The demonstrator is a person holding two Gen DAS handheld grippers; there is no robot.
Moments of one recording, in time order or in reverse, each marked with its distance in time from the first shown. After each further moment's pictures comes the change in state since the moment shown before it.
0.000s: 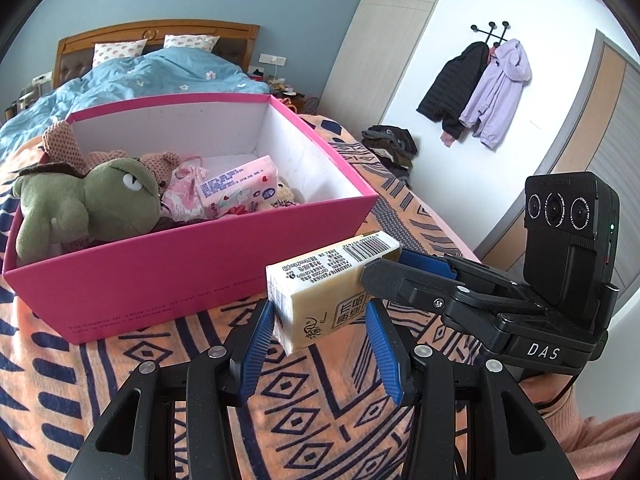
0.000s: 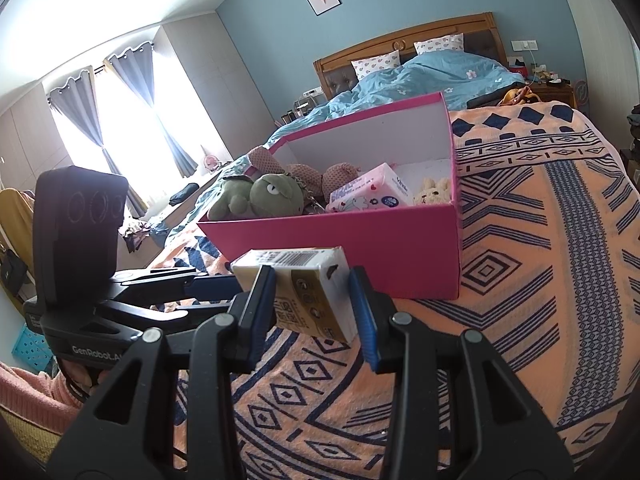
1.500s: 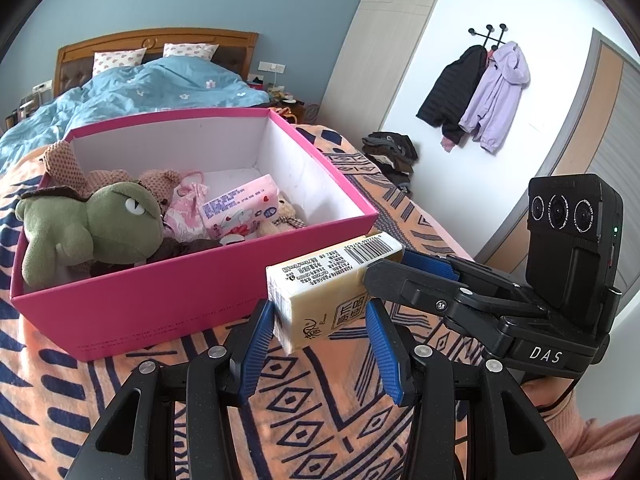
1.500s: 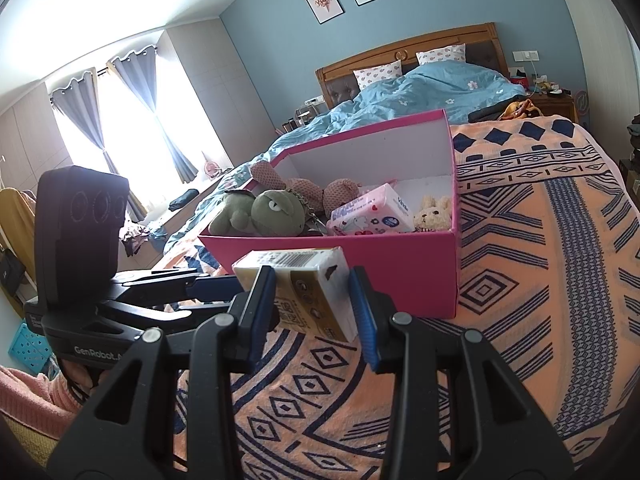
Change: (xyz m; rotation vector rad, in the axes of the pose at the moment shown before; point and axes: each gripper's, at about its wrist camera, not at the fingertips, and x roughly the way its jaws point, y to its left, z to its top) left arm -0.001 0.002 0.017 0.018 -0.026 0.007; right arm 0.000 0.001 0.009 -0.021 -0.033 -0.006
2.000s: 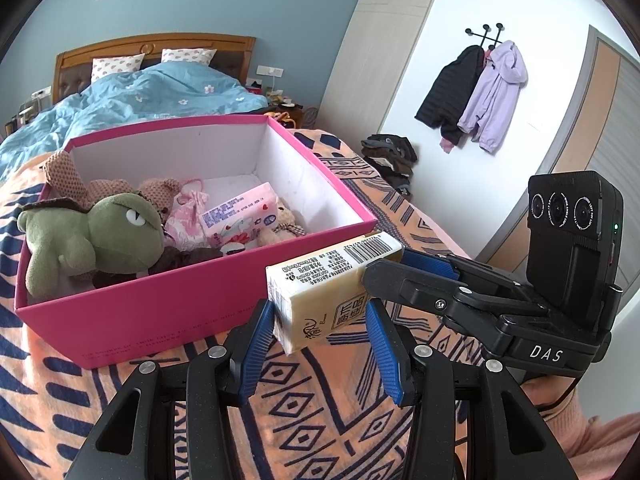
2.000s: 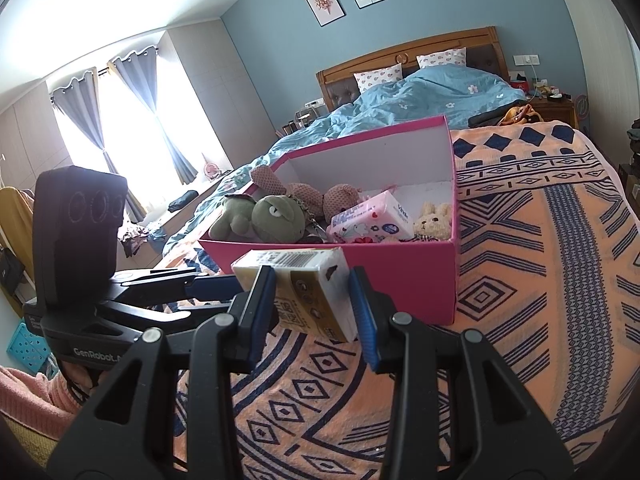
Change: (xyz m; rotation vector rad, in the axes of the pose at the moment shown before) left arm -0.001 -0.002 -0.001 0.015 -0.013 0.005; right arm -0.001 0.001 0.005 -0.007 -0.007 -0.003
